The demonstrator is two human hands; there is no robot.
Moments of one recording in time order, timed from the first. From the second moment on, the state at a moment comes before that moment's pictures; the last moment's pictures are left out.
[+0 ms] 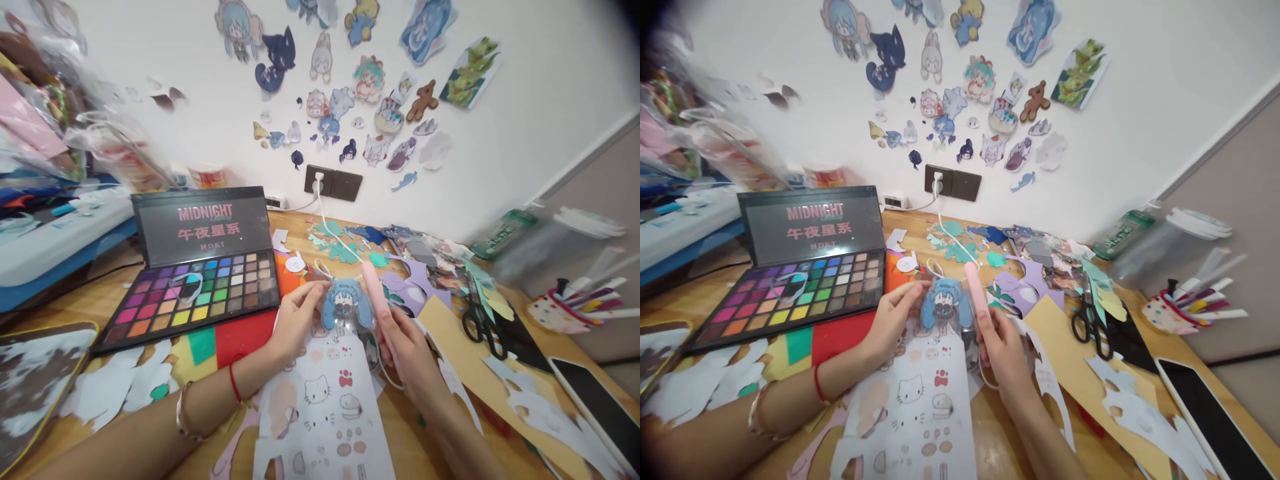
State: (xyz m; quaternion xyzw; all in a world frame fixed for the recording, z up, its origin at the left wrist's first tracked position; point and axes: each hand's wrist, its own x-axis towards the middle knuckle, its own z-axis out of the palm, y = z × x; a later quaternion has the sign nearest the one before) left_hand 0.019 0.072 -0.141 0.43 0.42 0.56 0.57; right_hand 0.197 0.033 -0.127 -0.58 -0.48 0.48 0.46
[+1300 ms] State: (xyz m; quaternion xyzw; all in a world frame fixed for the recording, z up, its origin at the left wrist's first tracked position) left_hand 0.016 0.072 -0.140 0.45 0.40 0.55 0.58; right_hand 0.201 0.034 -0.118 -0.60 -0.47 0.45 0.46
